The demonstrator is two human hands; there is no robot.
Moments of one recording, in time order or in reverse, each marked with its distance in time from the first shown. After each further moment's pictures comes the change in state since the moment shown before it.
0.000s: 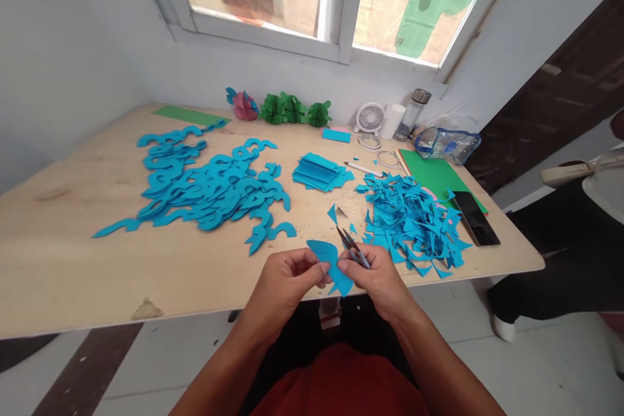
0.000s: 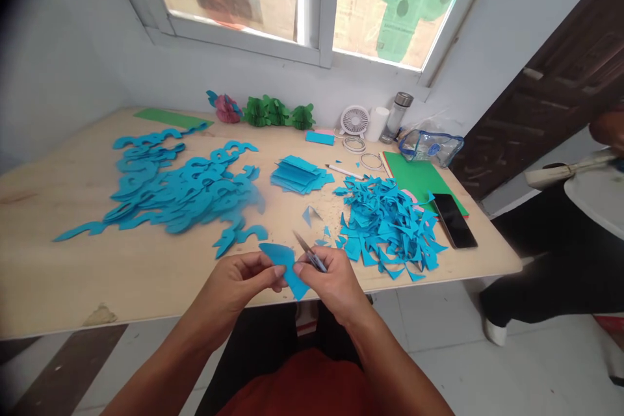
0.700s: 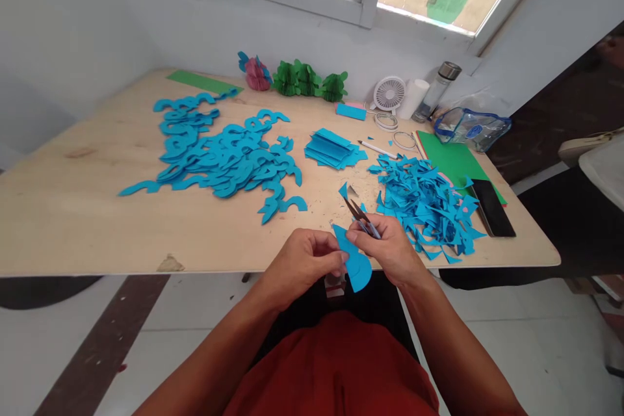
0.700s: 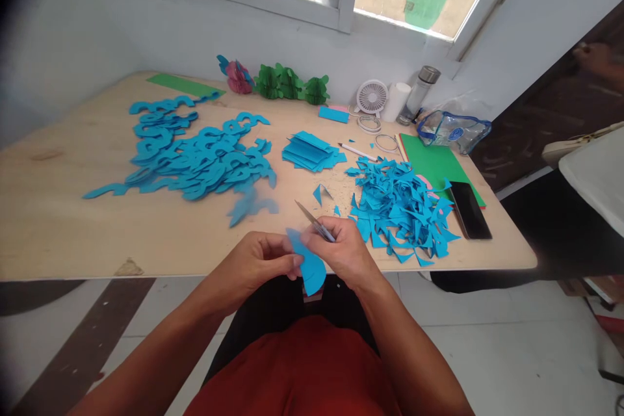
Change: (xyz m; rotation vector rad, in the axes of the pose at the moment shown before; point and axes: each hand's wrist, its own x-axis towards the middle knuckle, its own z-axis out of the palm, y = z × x) left_hand -0.003 -0.004 0.001 0.030 -0.216 -0.079; right_hand 0.010 -0.019 -0.003 -0.097 -0.094 -0.060
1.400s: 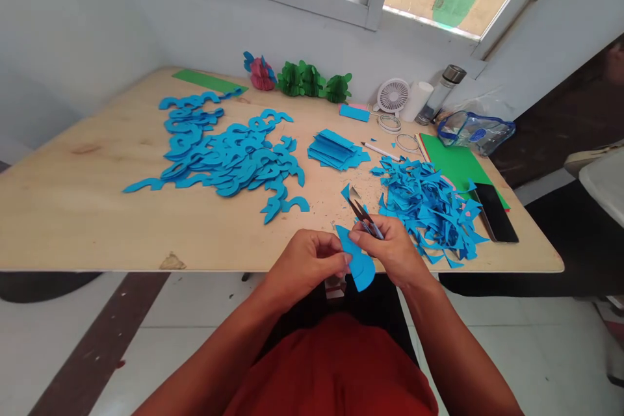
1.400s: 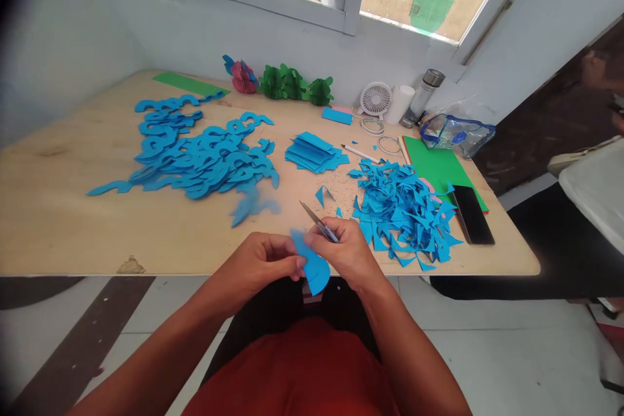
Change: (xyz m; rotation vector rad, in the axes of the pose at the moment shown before) left_hand -0.001 -0.001 0.001 0.009 0.017 -0.006; right_hand 0.003 0.000 -0.002 -0.036 0.006 0.016
